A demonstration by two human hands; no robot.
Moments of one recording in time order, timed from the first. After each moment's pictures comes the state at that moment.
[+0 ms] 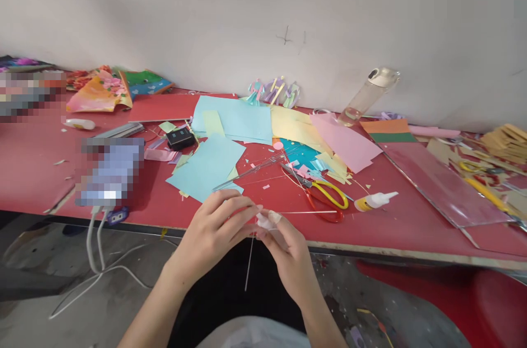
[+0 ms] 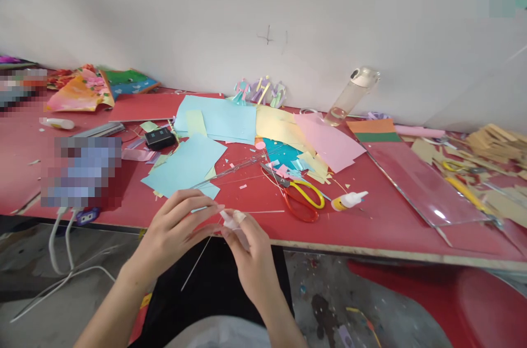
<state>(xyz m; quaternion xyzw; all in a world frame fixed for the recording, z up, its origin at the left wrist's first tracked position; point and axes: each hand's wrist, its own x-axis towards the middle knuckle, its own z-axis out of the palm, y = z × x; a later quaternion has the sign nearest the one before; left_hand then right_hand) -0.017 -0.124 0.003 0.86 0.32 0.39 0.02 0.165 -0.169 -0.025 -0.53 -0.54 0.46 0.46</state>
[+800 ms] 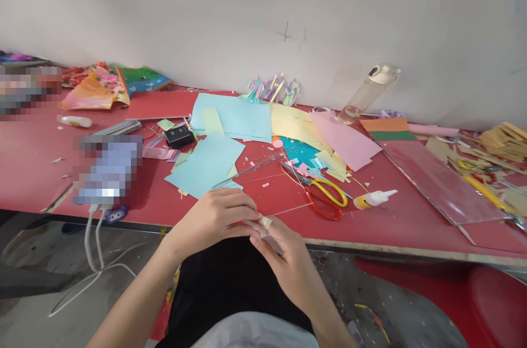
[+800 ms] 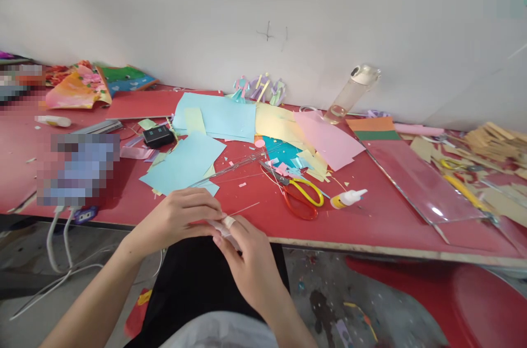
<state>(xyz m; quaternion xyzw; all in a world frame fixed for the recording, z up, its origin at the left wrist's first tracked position) -0.024 -0.096 0.012 0.90 0.22 0.32 0.21 0.170 -0.170 -0.004 -0.50 -0.68 0.41 0.34</state>
